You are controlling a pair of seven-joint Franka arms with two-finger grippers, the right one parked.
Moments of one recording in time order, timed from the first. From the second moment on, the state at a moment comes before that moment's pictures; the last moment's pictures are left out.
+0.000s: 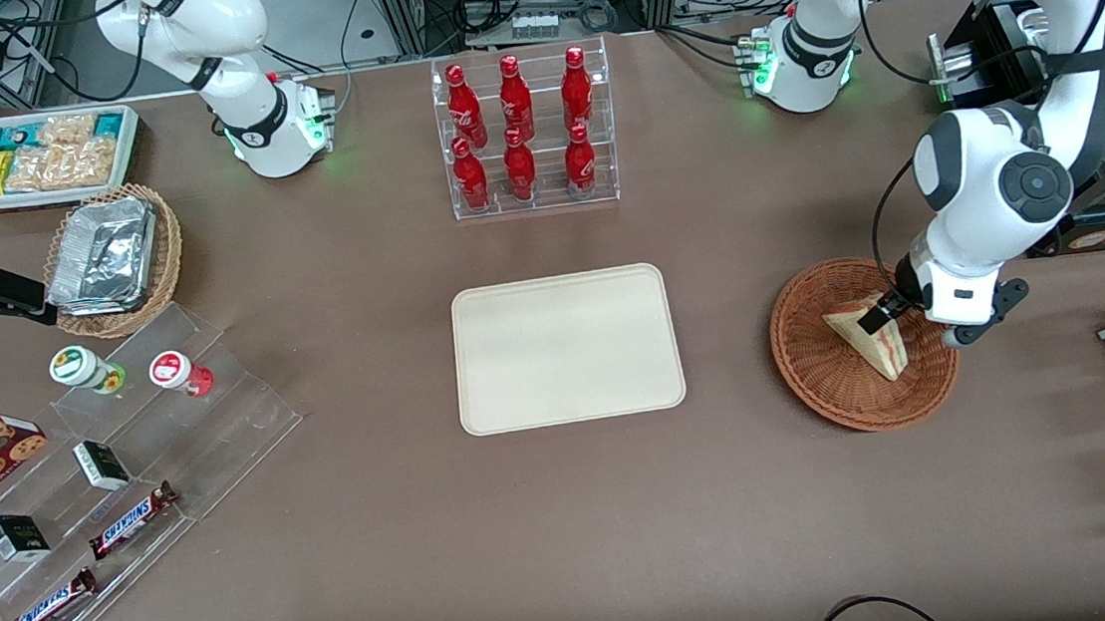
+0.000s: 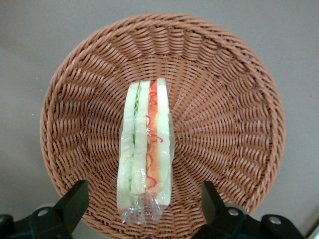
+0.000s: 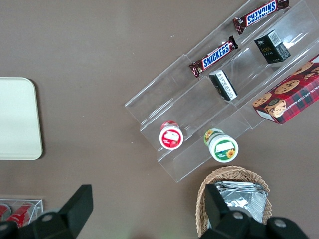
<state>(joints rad) 0.03 0.16 -0.10 -2.24 0.01 2.38 -0.65</state>
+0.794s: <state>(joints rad) 0.03 0.24 -0.10 -2.25 0.01 2.46 -0.65</state>
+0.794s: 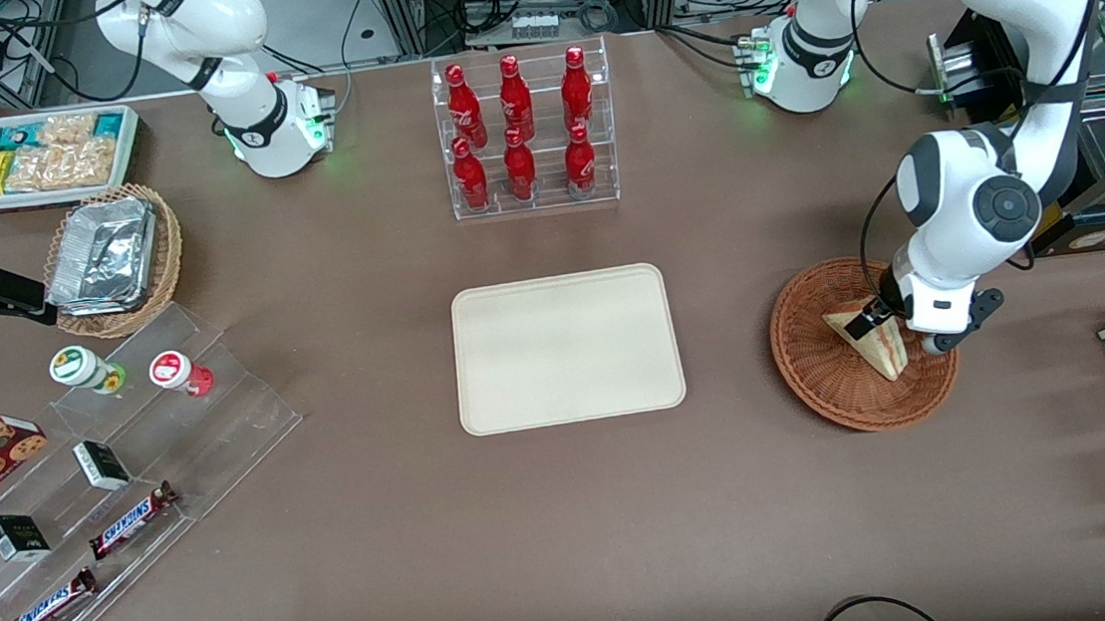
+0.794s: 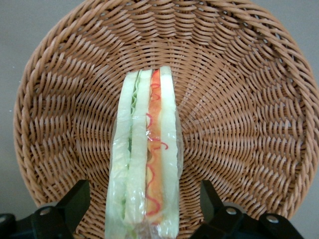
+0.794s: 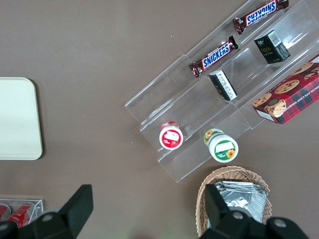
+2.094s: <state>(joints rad) 0.03 0.13 -0.37 -2.08 0.01 2.13 -0.62</state>
